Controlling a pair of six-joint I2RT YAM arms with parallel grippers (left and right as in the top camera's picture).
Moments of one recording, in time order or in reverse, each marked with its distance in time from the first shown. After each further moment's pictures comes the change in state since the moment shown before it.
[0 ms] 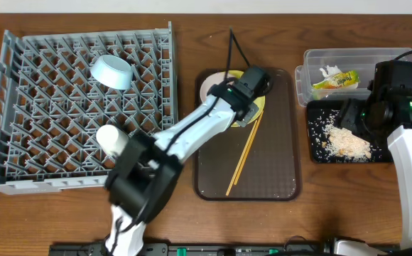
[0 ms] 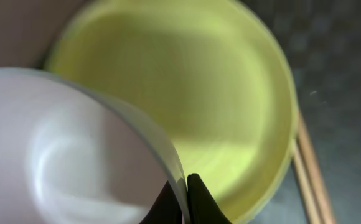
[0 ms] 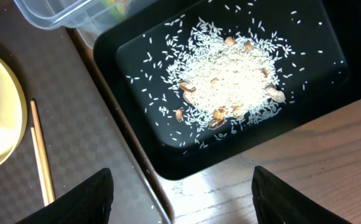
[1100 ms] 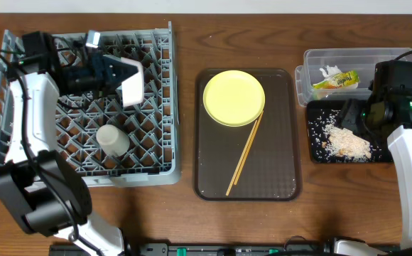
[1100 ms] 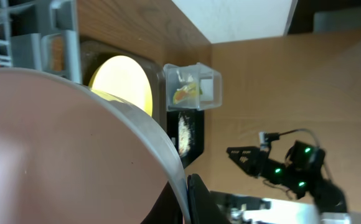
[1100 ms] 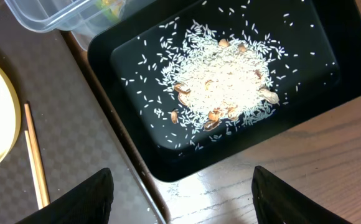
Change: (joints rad) left arm 1.027 -0.173 0.000 -0.391 1.418 -0.149; right arm 0.000 0.000 0.000 0.002 0.019 -0.001
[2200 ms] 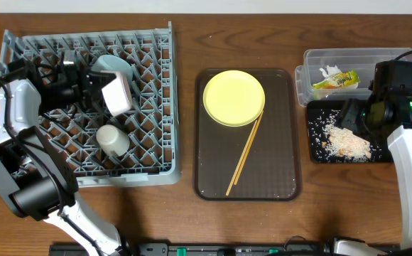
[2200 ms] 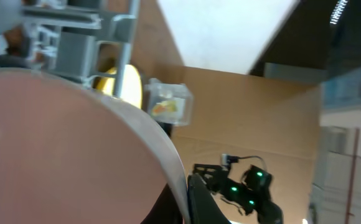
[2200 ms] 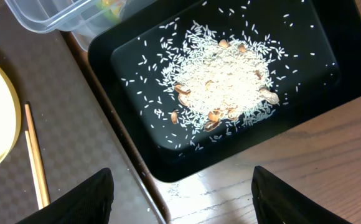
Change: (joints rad) left arm 0.150 0.151 -0.028 -0.075 0.121 0.023; right arm 0.000 0.000 0.000 0.001 0.000 0.000
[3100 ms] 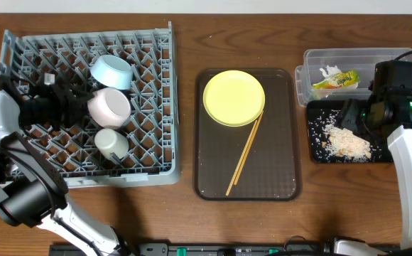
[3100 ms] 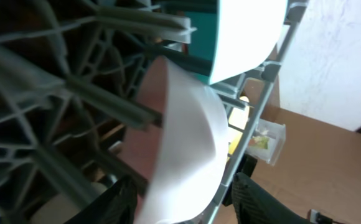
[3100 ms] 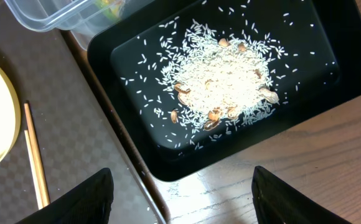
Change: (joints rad) left arm 0.140 0.000 -0.010 0.004 -0.429 0.001; right arm 0.000 0.000 0.000 -0.003 0.000 0.000
